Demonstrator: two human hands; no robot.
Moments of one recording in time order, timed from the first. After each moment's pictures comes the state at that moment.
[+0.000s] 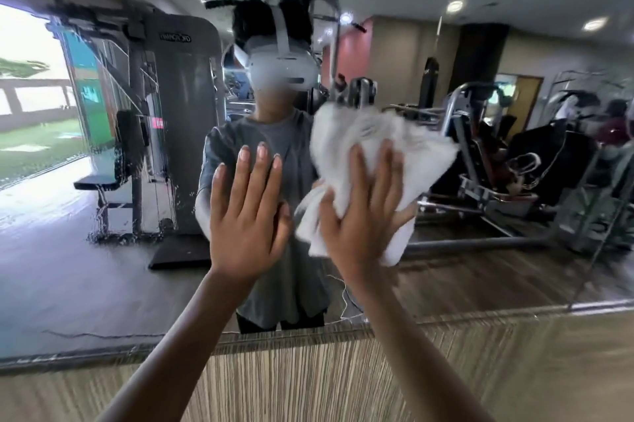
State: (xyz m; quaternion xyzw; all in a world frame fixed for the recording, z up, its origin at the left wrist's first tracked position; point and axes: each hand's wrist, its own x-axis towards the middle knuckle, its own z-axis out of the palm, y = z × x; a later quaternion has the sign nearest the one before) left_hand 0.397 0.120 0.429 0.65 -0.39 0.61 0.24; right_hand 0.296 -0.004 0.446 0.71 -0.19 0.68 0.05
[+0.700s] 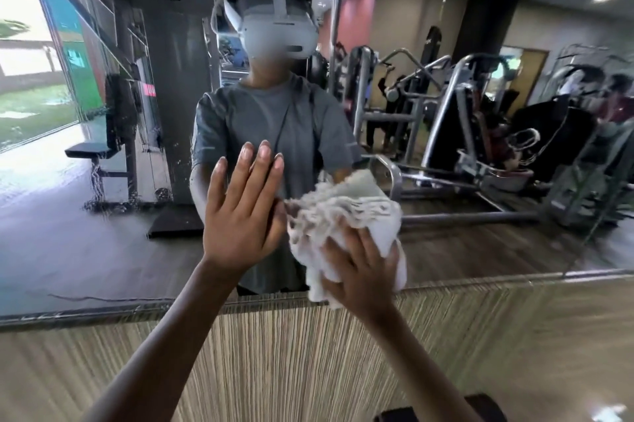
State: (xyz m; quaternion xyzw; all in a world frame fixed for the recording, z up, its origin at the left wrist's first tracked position) left_hand 0.410 0.136 0.386 0.64 -0.42 0.61 0.21; right_hand 0.266 -0.030 0.307 0.81 -0.09 0.53 0.22
